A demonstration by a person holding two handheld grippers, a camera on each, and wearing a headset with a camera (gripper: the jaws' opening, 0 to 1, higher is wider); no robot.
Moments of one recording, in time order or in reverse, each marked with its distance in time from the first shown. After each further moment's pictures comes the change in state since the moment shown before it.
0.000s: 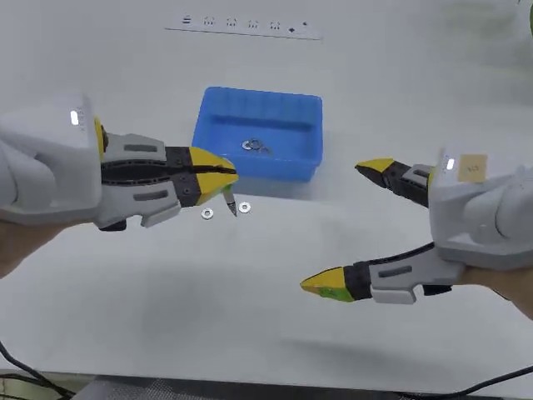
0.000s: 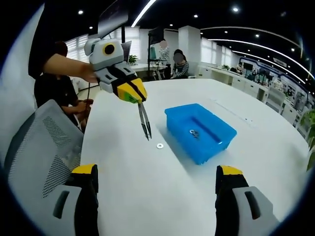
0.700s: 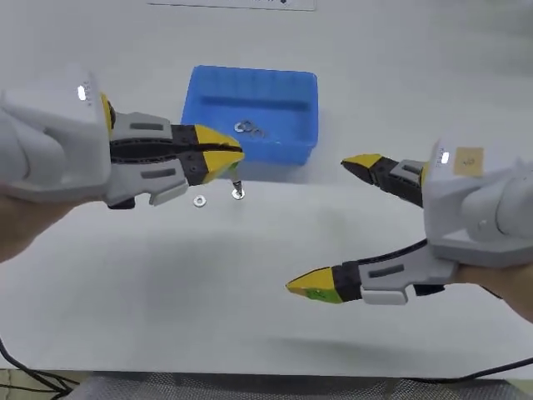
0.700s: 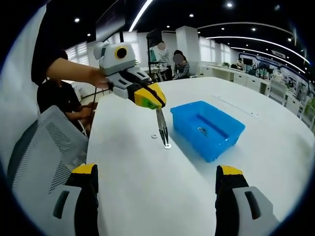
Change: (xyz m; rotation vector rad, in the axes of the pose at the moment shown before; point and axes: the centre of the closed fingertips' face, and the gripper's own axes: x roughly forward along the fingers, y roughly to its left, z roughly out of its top) left arm 0.020 0.007 -0.007 -0.025 -0.001 -0.025; right arm 0.007 0.013 -0.005 0.066 -0.024 0.039
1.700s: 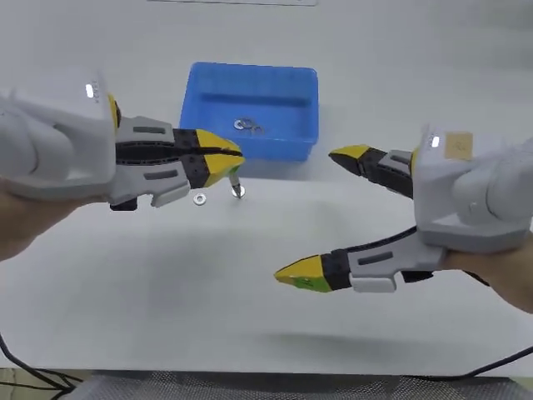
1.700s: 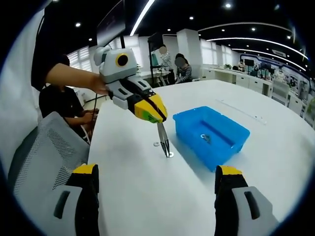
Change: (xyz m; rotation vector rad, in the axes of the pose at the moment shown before) left arm 0.004 0.000 -0.008 -0.043 0.047 -0.010; right arm 0.016 0.002 0.019 -0.005 -0.039 0.040
